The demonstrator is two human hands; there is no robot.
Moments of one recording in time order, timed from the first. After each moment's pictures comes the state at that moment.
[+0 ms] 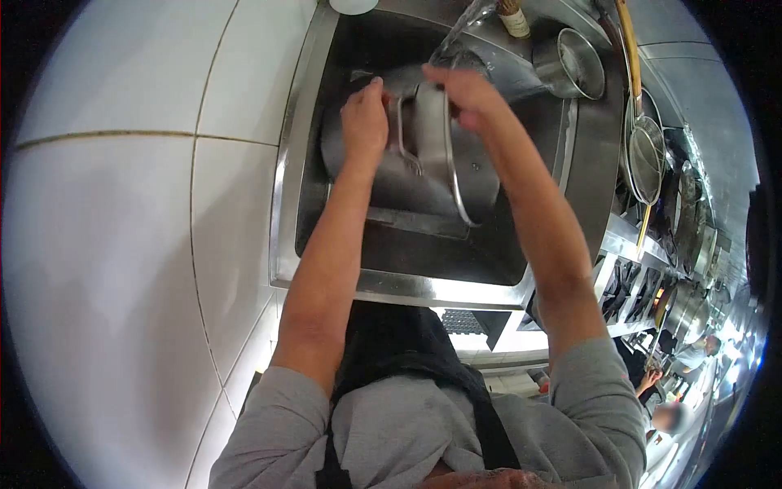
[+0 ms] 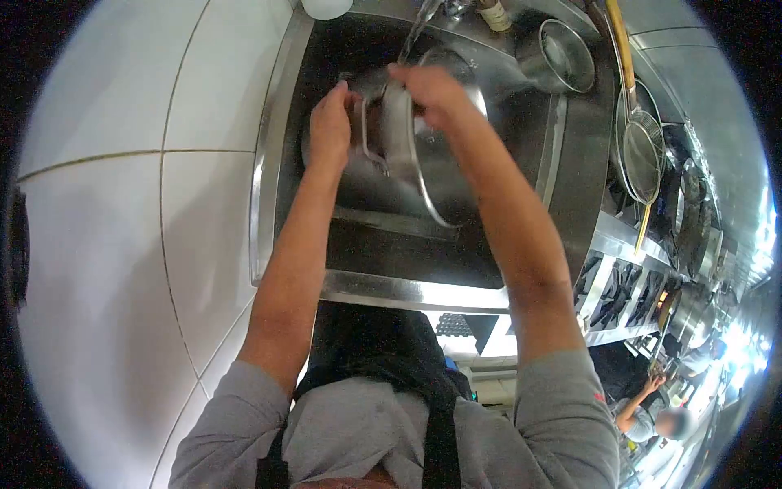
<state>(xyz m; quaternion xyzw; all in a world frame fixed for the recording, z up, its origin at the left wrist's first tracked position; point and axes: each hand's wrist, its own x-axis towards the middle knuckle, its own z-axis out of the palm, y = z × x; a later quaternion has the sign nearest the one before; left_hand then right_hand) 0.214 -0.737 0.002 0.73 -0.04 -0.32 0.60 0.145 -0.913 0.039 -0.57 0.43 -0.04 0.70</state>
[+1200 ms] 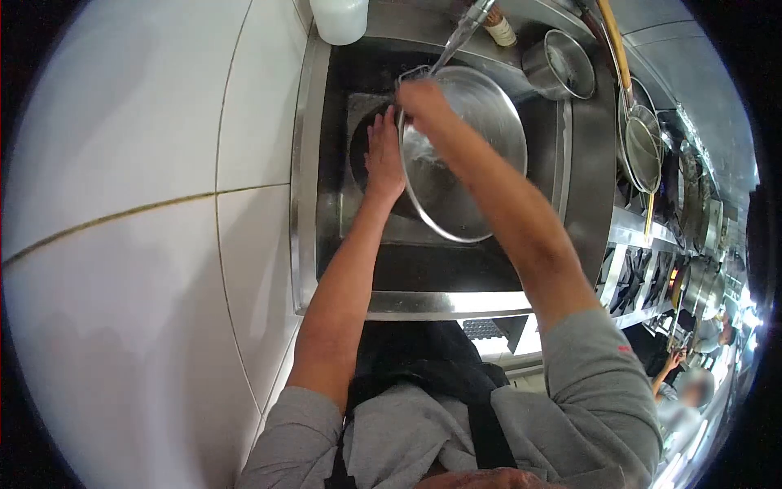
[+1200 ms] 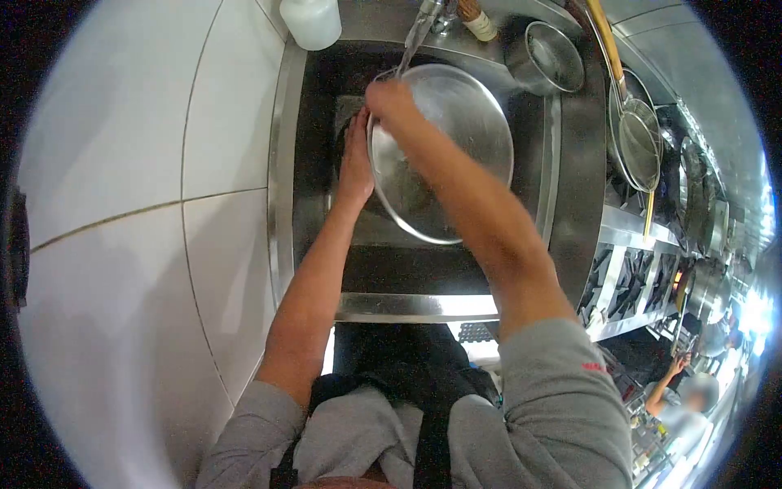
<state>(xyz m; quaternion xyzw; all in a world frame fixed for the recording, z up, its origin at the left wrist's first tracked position) 0.187 -0.729 -0.033 0.76 -0.24 -0.32 0.51 0.198 -0.902 -0.009 -0.97 0.18 0.11 0.11</state>
